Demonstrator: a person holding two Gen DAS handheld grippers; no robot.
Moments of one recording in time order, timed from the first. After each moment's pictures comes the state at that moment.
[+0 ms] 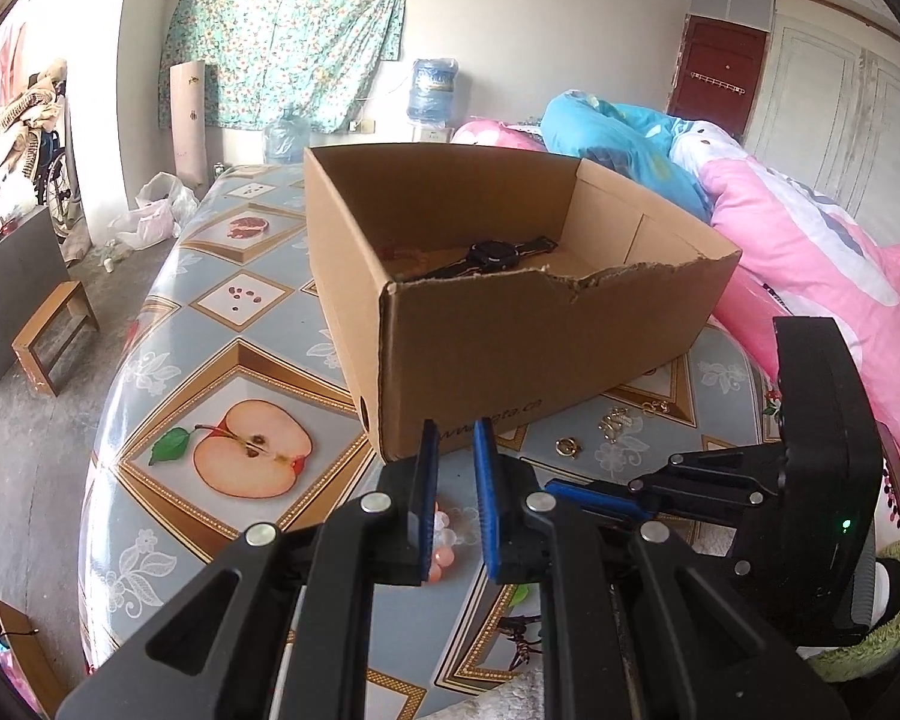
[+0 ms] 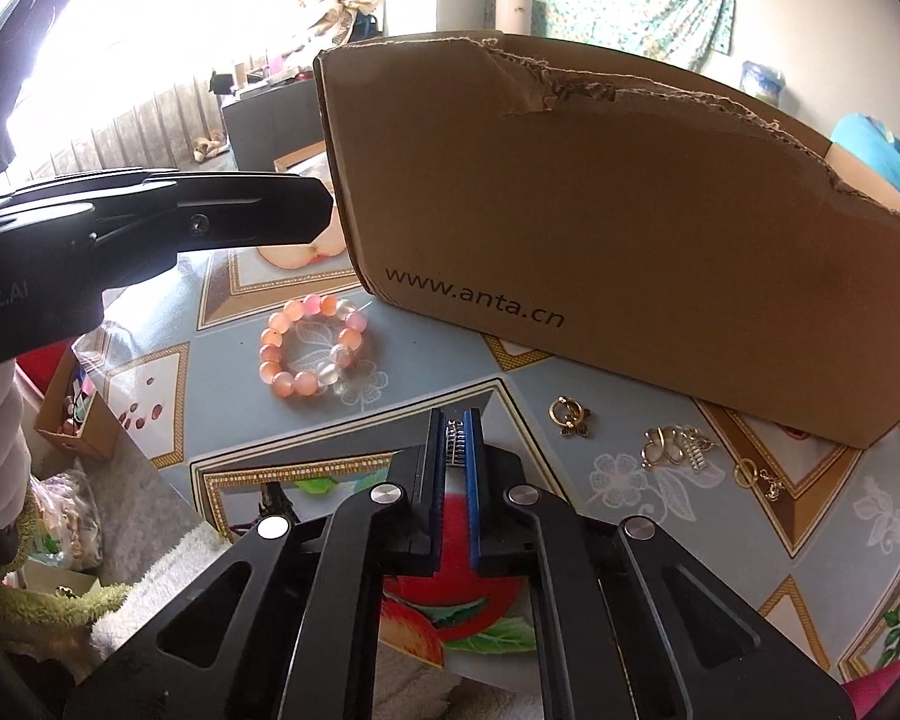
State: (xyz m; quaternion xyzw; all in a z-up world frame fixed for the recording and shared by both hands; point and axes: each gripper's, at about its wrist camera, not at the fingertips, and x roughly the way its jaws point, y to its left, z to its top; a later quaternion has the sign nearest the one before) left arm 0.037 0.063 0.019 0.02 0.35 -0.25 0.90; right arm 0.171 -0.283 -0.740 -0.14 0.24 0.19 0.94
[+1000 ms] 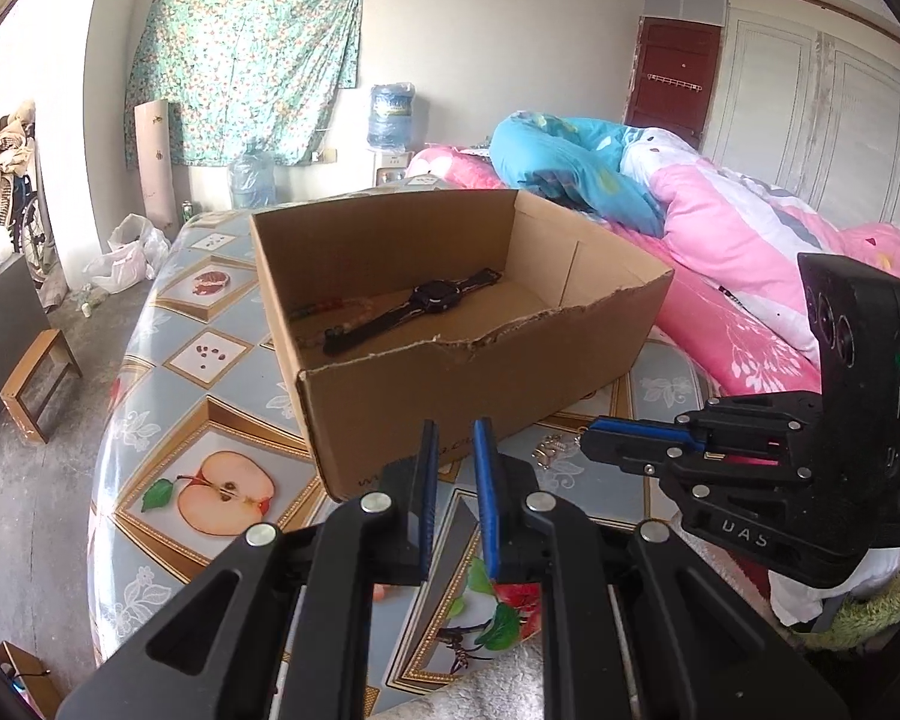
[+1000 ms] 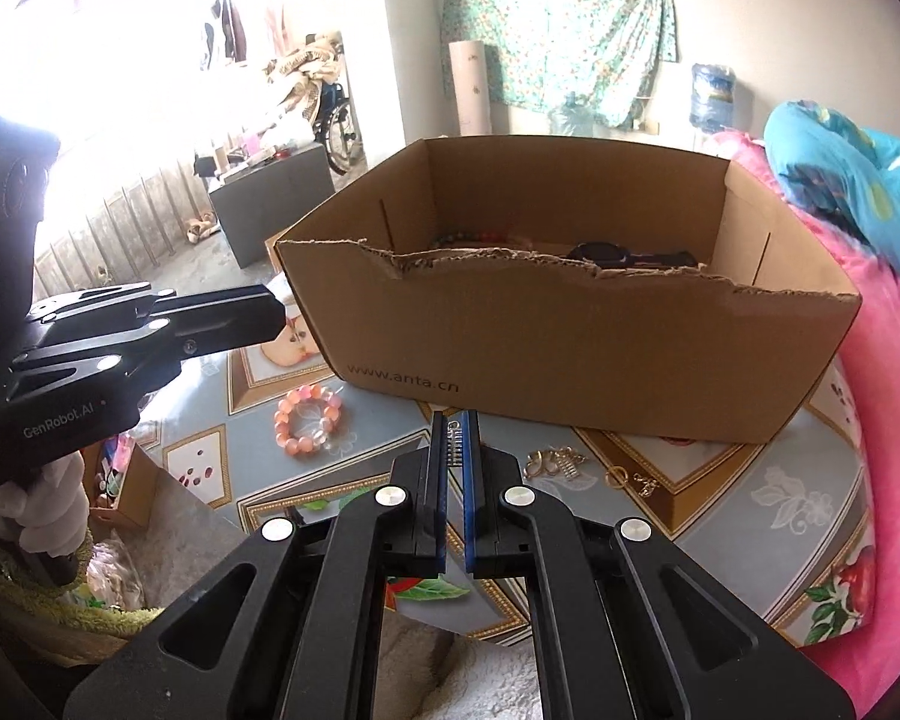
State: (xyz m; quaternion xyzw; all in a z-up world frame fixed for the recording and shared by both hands) left arm 0.017 0.046 0.055 0.04 0.33 -0.30 0.90; right arm 0.140 -0.357 -0.691 -0.05 0.20 0.19 0.96
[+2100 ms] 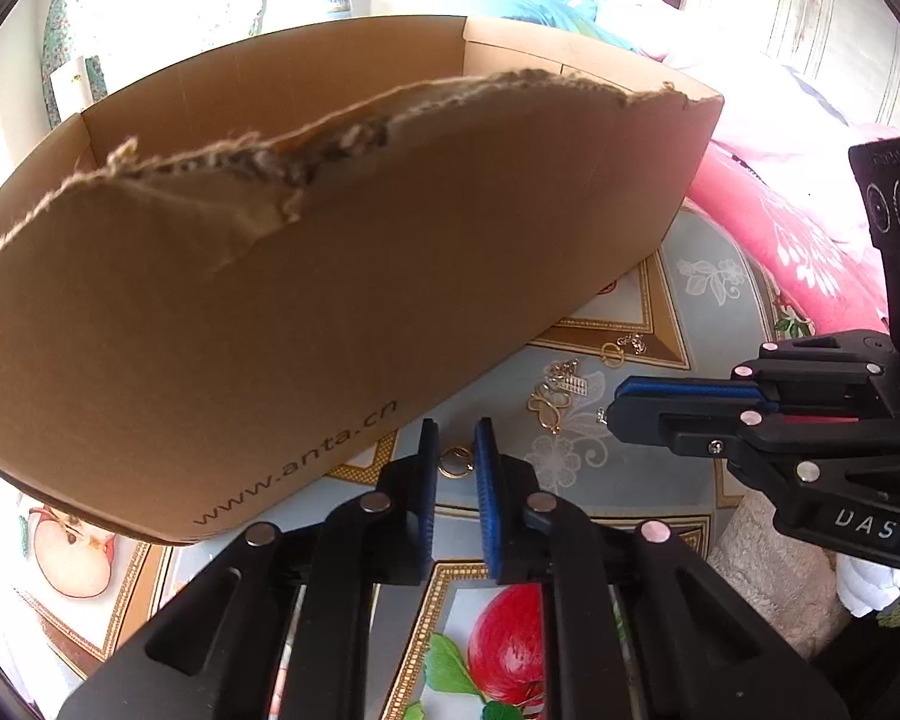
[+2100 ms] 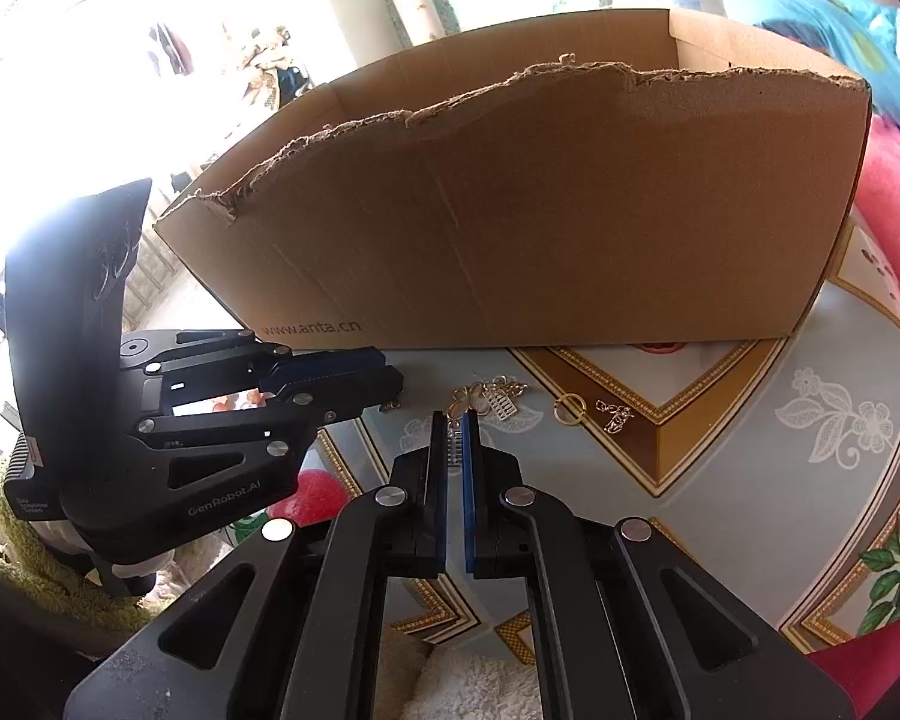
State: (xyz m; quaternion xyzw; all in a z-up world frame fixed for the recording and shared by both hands) left arm 0.076 -0.034 -0.027 0.12 0.43 -0.33 0.83; right arm 0.192 -0.394 -0.712 0.04 0.28 0.21 0.94
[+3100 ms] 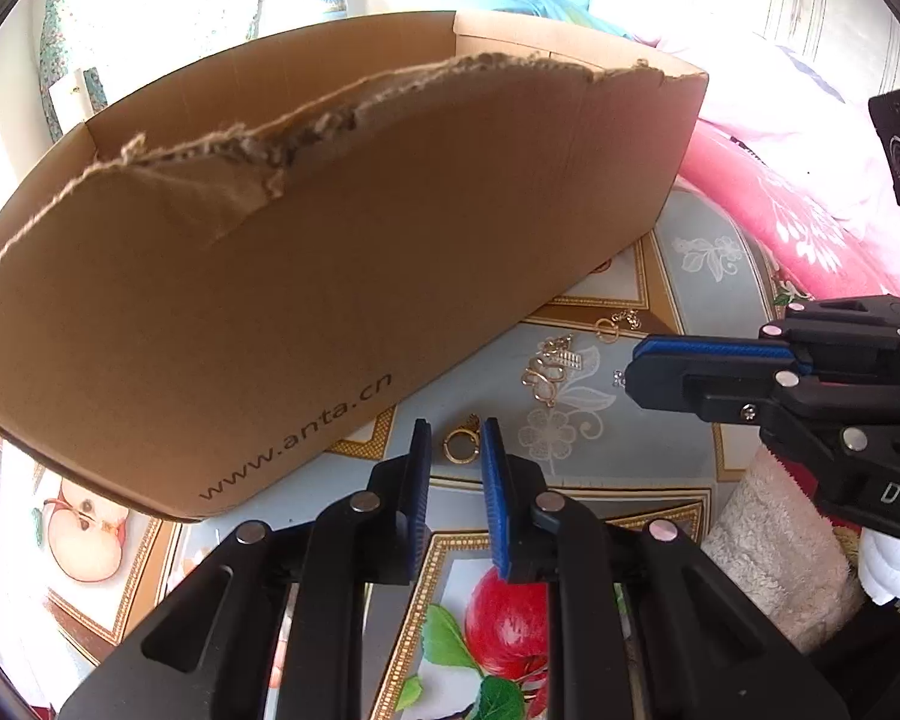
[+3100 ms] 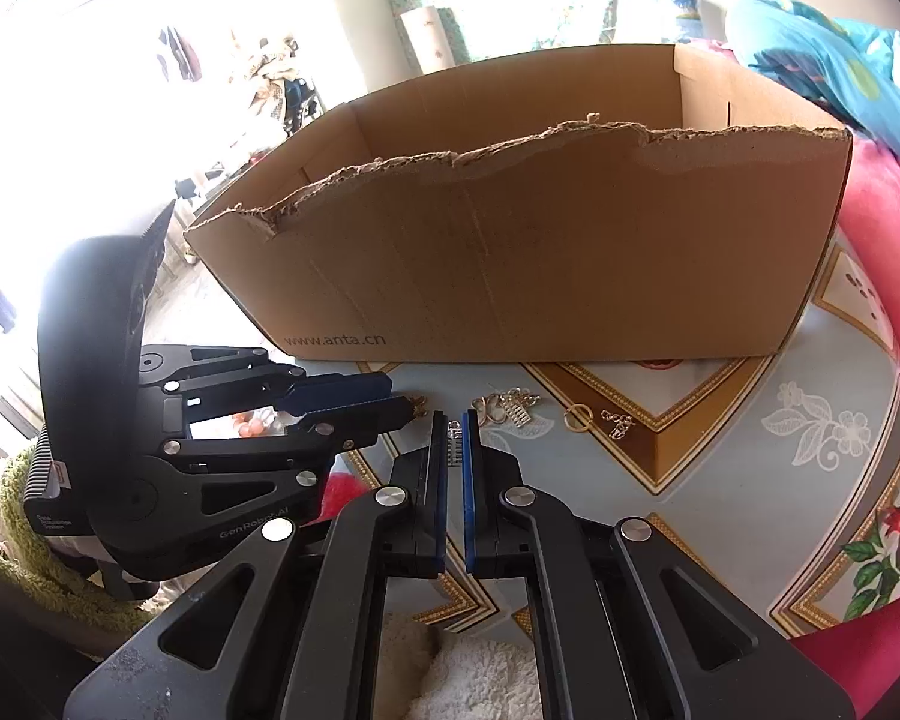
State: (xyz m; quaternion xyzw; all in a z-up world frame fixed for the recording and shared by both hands) left arm 0.064 -0.033 -0.022 0.15 0.43 -0.32 0.83; right arm 0.171 -0.402 -0.707 0.03 0.26 0.21 0.94
